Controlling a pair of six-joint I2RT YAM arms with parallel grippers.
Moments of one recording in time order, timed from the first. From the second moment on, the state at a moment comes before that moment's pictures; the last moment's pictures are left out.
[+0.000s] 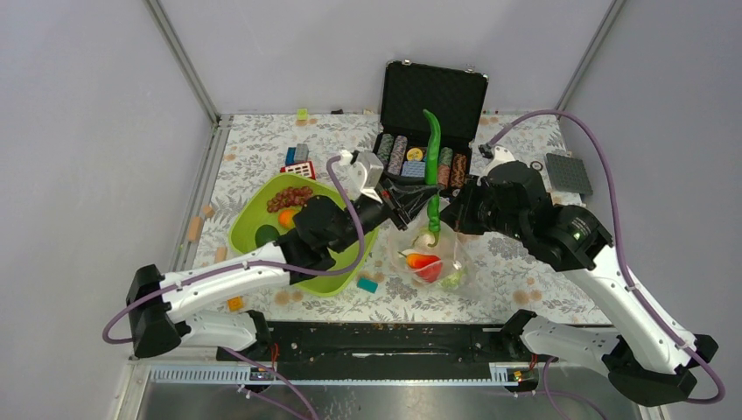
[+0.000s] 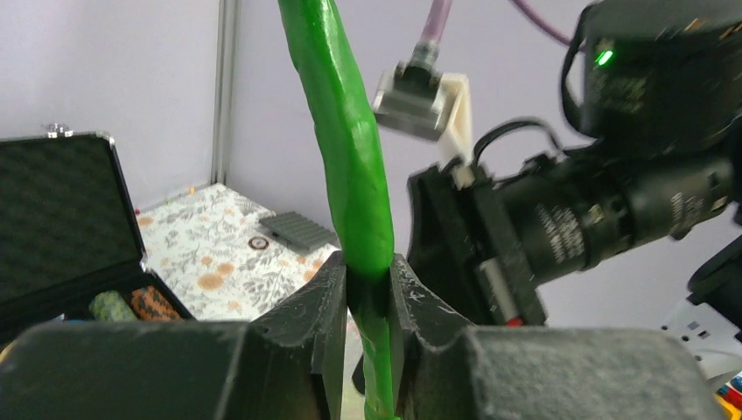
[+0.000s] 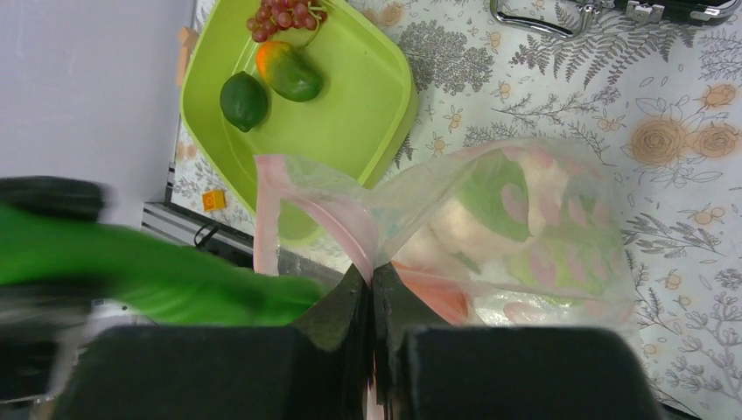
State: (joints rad) left arm -1.11 1.21 1.05 0.50 -0.06 -0.25; right arm 0.75 1.01 1.38 -0.99 0.09 0.71
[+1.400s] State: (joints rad) left arm -1.31 1.30 0.69 0.90 -0.25 -0.29; right arm 0.67 0.88 1.25 -0.79 0.06 0.92
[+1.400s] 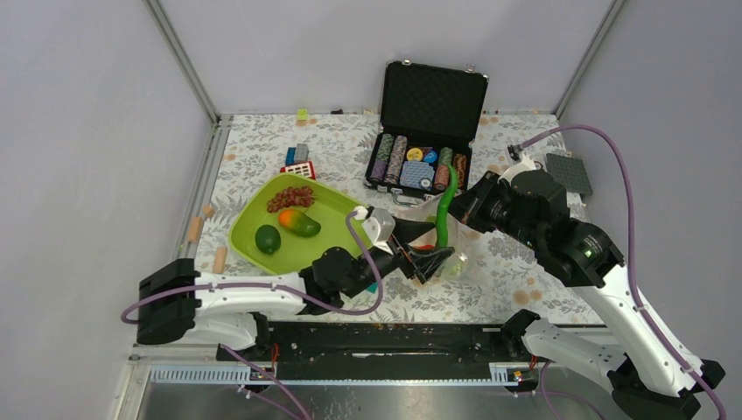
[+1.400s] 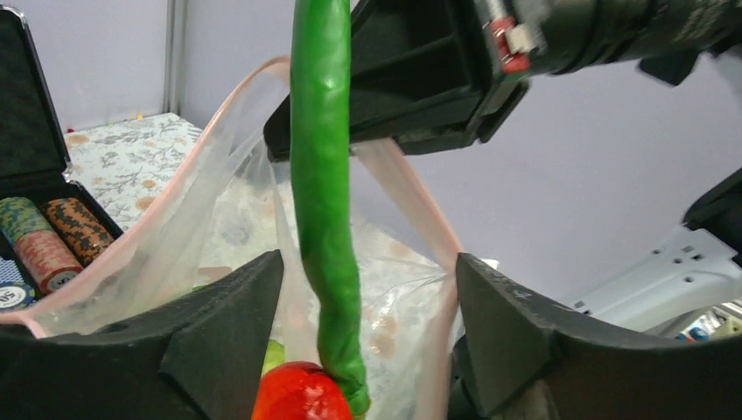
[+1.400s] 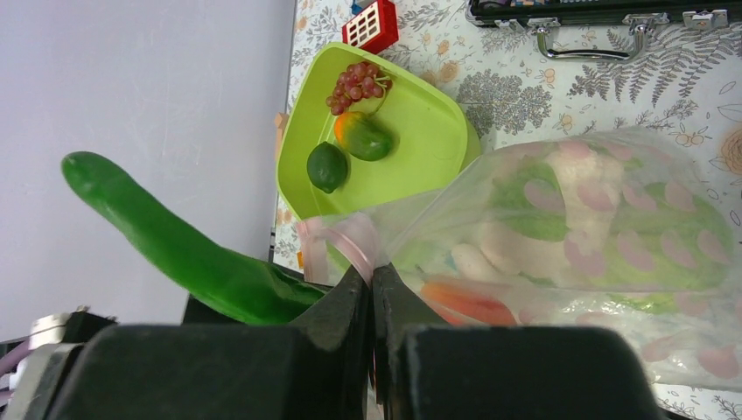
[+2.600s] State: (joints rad) left arm -1.15 1.23 1.15 -0.40 -0.49 -0.54; right arm 0.67 0.89 1.22 -0.80 -0.09 0.72
